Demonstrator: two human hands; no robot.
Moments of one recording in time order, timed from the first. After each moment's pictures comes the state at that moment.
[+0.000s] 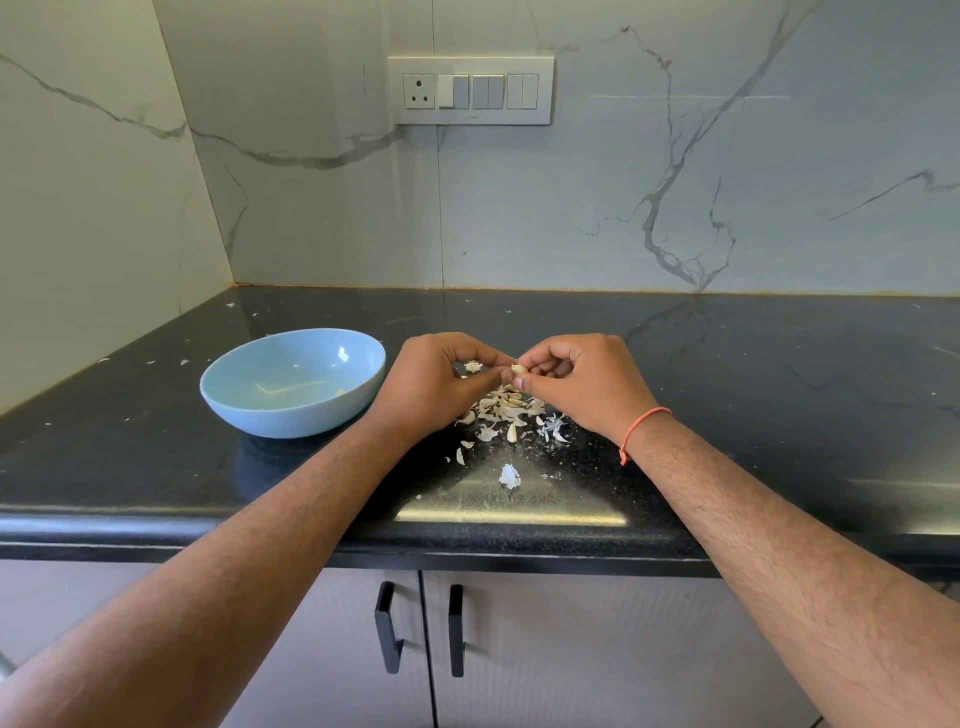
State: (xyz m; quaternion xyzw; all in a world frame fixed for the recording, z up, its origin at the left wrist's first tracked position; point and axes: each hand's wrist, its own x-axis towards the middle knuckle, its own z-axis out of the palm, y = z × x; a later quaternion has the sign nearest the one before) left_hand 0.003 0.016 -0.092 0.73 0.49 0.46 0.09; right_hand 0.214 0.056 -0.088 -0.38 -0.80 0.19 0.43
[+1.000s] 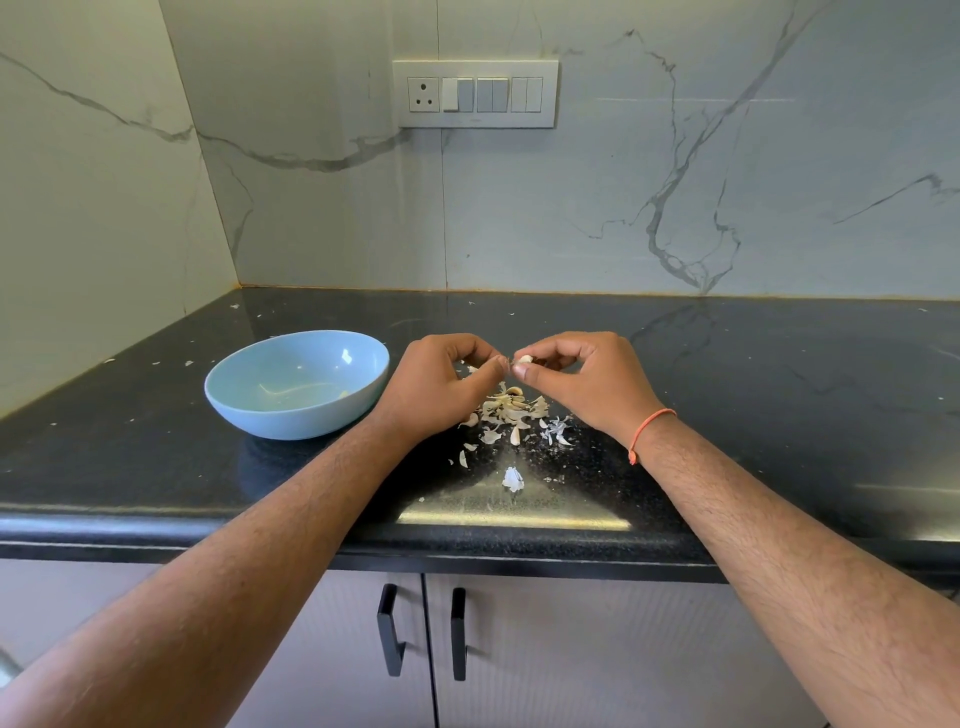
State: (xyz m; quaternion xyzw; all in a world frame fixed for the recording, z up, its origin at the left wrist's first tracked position) left_hand 0.005 0.014 -0.089 0.70 0.53 0.46 0.11; right_hand 0.213 0.054 -0.085 -0.37 -0.78 0.21 0.46
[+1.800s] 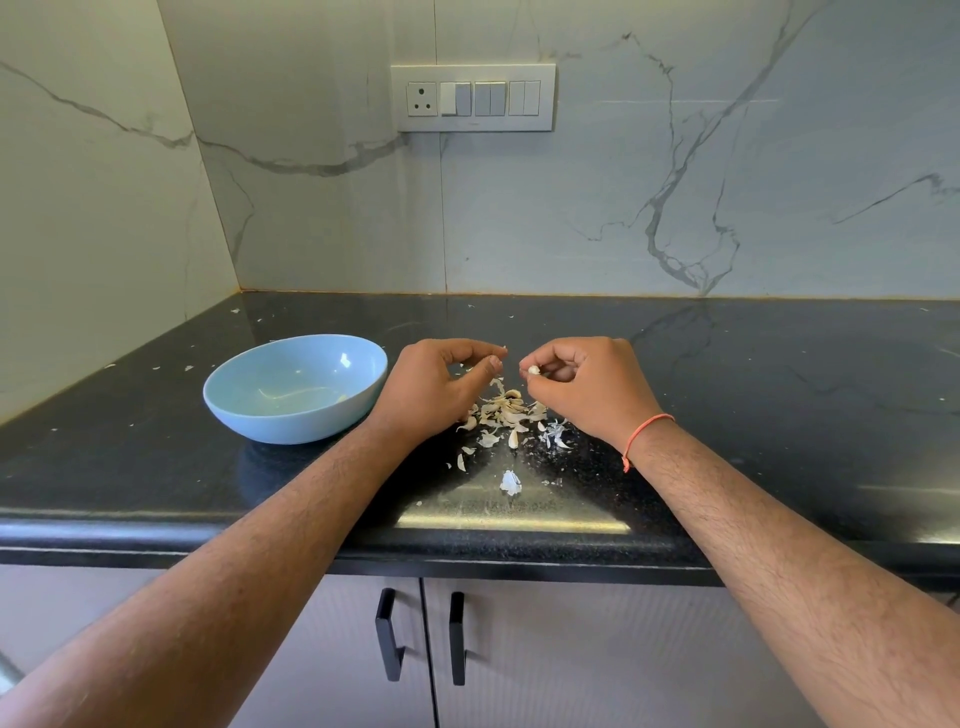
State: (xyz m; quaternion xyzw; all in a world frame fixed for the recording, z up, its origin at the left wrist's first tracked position) left_hand 0.003 0.017 -0.091 0.70 0.54 0.45 0.09; right_hand 0.214 0.049 -0.084 -0.40 -0.78 0.16 0.45
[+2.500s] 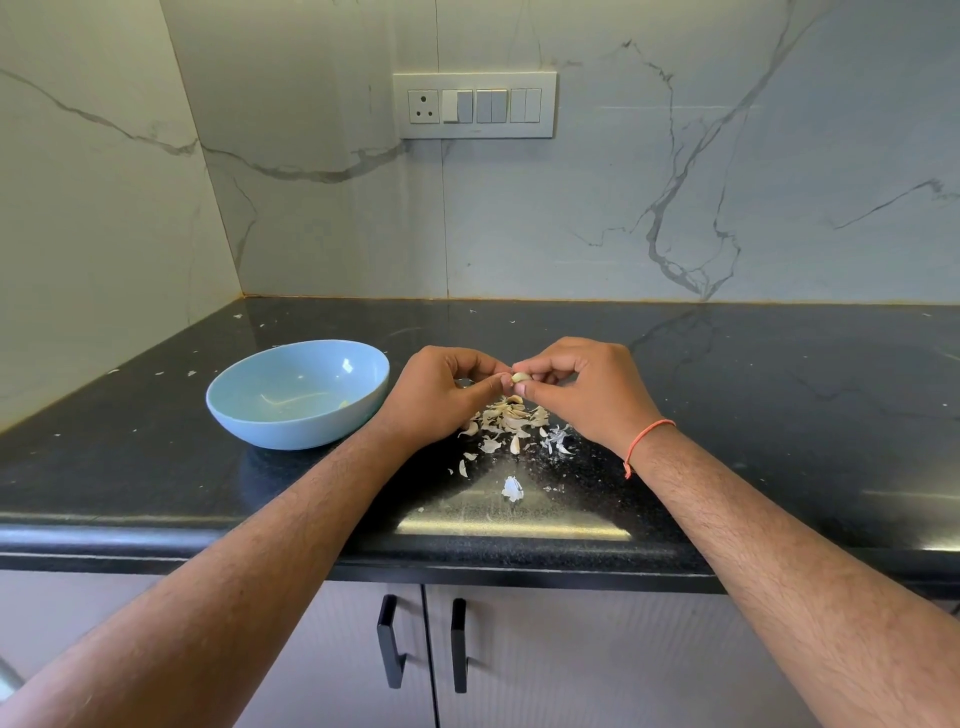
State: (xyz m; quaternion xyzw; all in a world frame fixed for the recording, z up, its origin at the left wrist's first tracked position) left_hand 0.002 0.020 -0.093 0.71 0.50 0.46 0.18; right_hand 0.213 0.057 -0.088 -0.34 -0.81 0.15 0.45
